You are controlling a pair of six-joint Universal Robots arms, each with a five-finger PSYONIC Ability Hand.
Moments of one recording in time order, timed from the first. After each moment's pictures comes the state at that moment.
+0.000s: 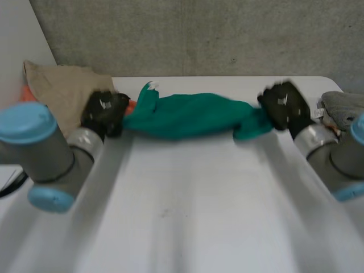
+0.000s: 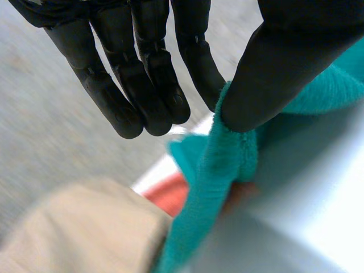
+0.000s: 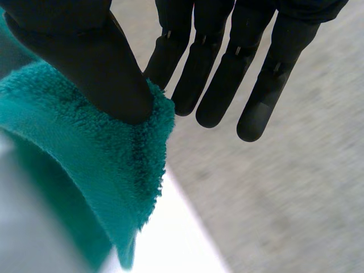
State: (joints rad) left arm 4.35 -2.05 -1.58 3.57 -1.48 3.55; right arm 1.73 -0.98 1.57 -0.68 1.08 2.58; left_hand 1.18 1.20 1.19 1.20 0.98; right_hand 1.13 1.18 1.19 1.19 1.01
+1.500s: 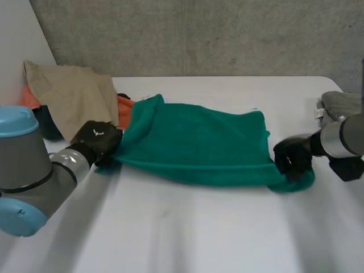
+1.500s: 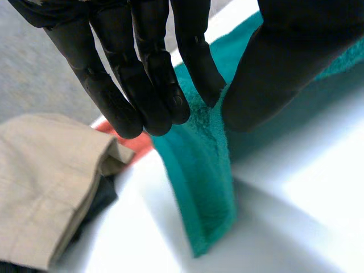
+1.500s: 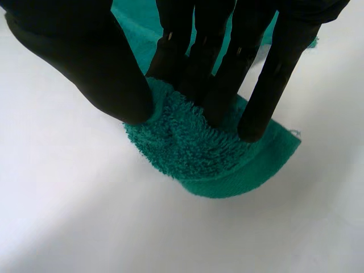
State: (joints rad) left arm 4.42 -1.94 -1.66 3.27 -1.41 3.61; right arm 1.72 -0.83 0.86 0.96 1.29 2.56; left_hand 1.18 1.20 1.19 1.20 0.98; right_hand 1.13 1.17 1.18 1.19 1.00
